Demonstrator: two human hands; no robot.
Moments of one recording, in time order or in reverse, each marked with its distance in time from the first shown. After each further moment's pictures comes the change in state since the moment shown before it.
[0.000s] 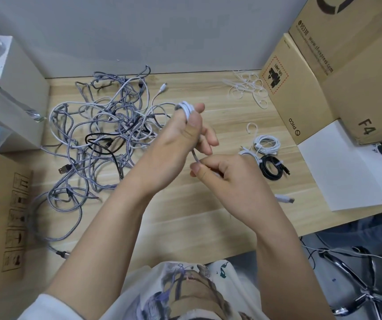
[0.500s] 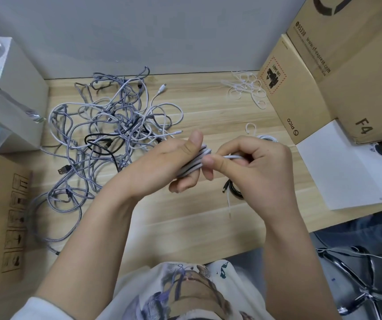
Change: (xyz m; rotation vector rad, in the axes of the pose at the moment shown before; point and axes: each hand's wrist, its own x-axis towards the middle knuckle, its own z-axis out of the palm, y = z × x) left_hand -0.012 0.006 -0.014 0.151 -0.307 -0.189; right_hand -0.007 -0.006 -0.016 0.405 0.258 -0.066
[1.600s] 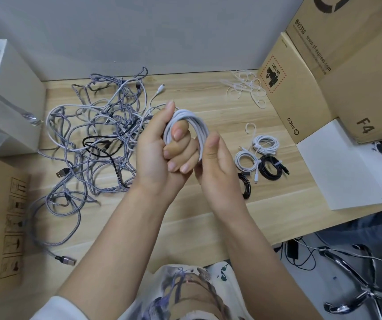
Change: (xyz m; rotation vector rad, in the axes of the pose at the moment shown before) left_hand 0.024 0.008 0.017 -1.156 0.284 0.144; right_hand 0.009 0.029 0.057 0.257 0.032 0.153
